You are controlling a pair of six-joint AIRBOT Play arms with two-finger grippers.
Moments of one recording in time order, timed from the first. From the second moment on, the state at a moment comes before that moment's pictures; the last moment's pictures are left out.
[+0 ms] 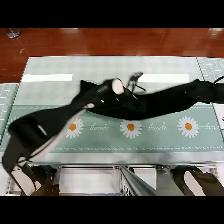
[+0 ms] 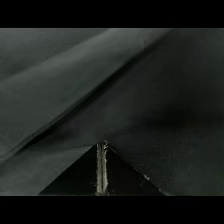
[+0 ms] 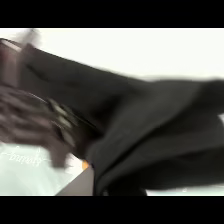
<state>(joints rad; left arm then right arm) -0.81 -1.90 1.62 0.85 -0.90 -1.50 -0.19 -0.78 1.07 -1.03 1.36 1.49</state>
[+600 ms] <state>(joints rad) -0.34 -1.69 1.75 0.91 -1.14 -1.53 0.05 -0.99 1.22 -0.96 1.30 1.49</state>
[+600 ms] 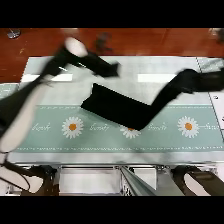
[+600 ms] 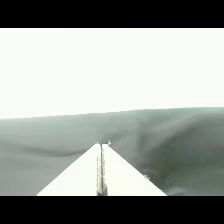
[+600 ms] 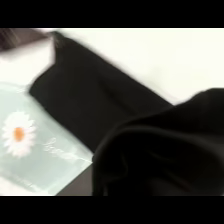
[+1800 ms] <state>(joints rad) 0.05 -0.68 0.78 0.95 -1.03 -1.46 0.04 -1.09 0.88 -1.13 1.07 1.74</state>
